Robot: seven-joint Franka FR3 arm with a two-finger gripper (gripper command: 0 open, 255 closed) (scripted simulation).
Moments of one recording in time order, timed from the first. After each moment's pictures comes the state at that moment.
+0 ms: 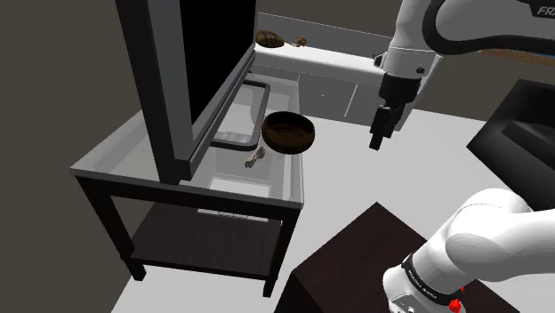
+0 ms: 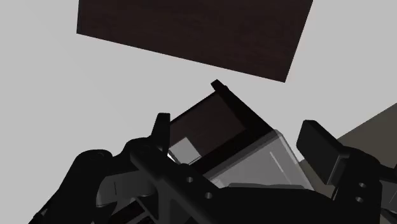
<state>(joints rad) -0.01 -0.78 0.06 -2.44 0.06 1.50 -0.14</state>
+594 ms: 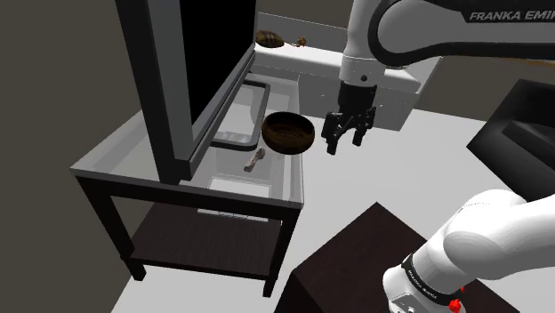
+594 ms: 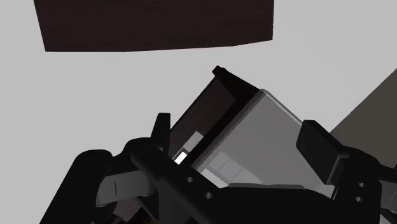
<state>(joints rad) -0.05 -0.60 0.26 -2.36 0.17 1.61 0.25</state>
